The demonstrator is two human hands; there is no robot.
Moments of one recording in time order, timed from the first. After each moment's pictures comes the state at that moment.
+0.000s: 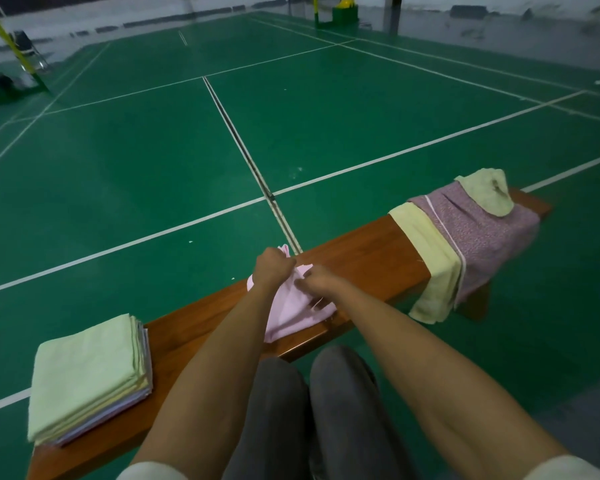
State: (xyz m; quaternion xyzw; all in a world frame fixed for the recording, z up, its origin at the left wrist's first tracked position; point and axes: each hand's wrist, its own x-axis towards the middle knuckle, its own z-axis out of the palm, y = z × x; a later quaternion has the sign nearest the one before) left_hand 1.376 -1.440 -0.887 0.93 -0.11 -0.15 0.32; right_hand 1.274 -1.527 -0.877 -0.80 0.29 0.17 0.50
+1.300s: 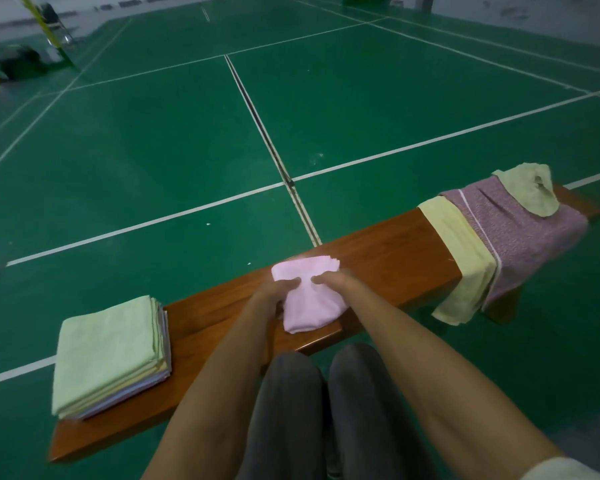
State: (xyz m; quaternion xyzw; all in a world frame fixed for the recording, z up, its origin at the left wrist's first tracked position) left_hand 1.358 -1.376 -0.914 0.79 0.16 -0.37 0.47; right_hand 1.293 -1.521 -0.914 -0.72 0.42 0.15 0.54
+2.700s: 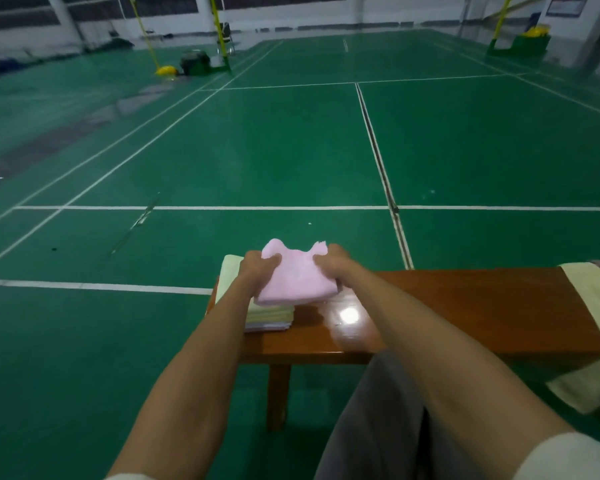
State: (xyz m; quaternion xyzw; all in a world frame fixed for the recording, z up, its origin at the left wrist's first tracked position) left_hand 1.388 -1.070 -0.852 0.86 0.13 -0.07 0.49; right_hand 1.365 -1.266 -0.827 -0.87 0.14 0.10 0.47
